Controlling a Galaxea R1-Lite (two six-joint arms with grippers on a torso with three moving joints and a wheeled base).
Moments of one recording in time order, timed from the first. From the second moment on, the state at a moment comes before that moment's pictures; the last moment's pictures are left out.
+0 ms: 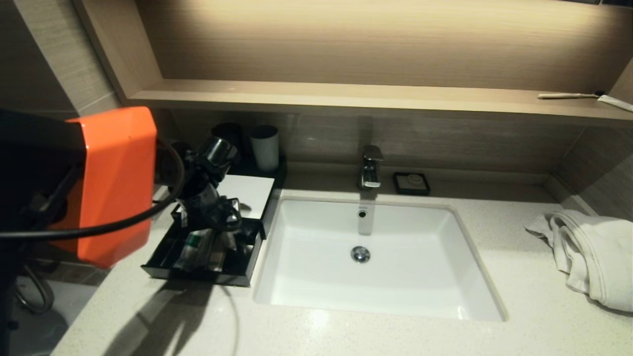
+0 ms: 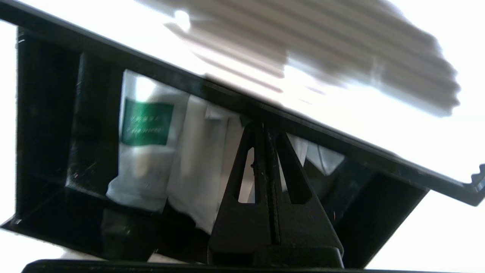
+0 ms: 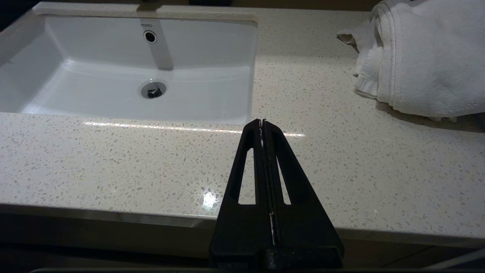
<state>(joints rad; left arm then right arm) -0.29 2.10 -1.63 0.58 0.20 -0.47 0.00 0.00 0.00 0.00 0.00 0.00</state>
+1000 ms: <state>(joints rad) -0.30 1.75 -1.17 0.57 0.20 -0.43 0.00 0.00 0.00 0.00 0.00 0.00</state>
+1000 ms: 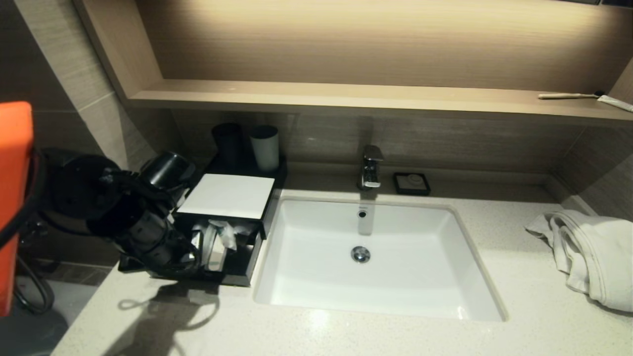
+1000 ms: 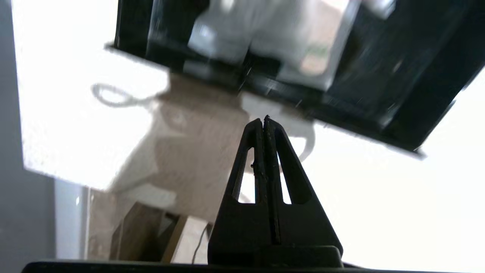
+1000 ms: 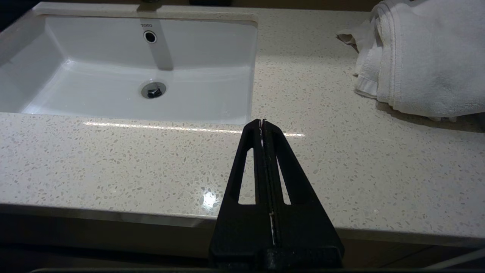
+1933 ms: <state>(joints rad) -0.32 1.79 -1.06 0.48 0.18 -0.44 0.00 0.00 0.00 0.00 0.00 0.00</state>
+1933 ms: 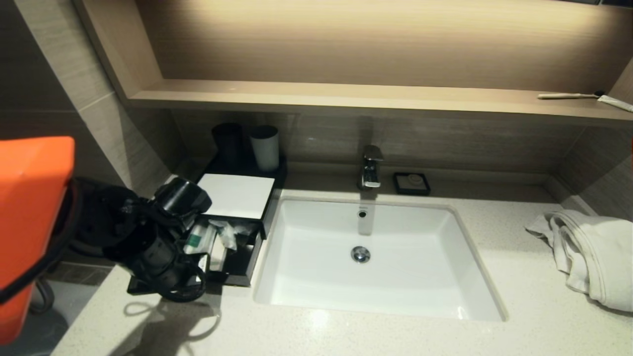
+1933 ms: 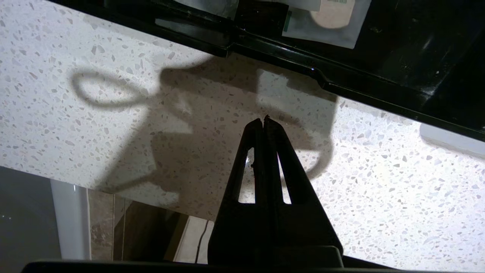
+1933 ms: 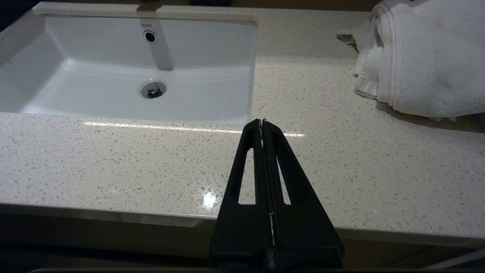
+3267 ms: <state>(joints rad) -0.28 1.90 -1.20 0.41 0.18 -0.43 0.00 0.00 0.00 0.00 0.00 0.00</state>
